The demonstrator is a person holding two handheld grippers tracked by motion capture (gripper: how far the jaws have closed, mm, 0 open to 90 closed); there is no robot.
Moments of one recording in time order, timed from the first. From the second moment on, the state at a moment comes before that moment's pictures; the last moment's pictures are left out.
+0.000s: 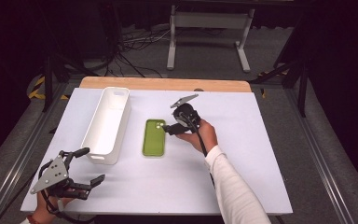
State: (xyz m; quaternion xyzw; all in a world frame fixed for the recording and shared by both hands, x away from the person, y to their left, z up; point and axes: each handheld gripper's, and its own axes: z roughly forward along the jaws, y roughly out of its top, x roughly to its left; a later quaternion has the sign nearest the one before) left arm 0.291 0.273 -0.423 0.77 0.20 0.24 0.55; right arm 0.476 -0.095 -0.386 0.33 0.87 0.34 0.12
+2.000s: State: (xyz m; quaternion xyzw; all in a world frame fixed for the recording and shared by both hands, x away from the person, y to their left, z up) left arm 0.289 0.265 -0.428 0.79 0.19 0.21 0.54; right arm 0.534 -0.041 -0.426 0.37 0.90 0.18 0.14
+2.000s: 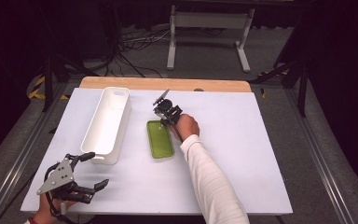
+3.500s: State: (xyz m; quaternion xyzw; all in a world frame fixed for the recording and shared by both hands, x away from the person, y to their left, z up) left arm 0.332 0.193 -0.384 0.78 0.23 0.19 0.55; right arm 0.437 -0.087 -0.366 0.32 0.84 0.36 0.26
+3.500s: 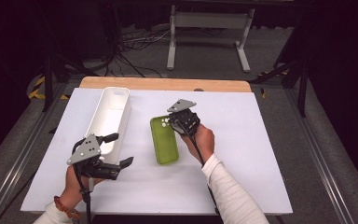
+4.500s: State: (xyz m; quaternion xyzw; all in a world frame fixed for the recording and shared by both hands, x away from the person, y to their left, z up) left arm 0.376 0.144 -0.380 0.78 0.28 0.15 0.53; right arm 0.375 -0.079 -0.362 0.23 0.81 0.41 0.35
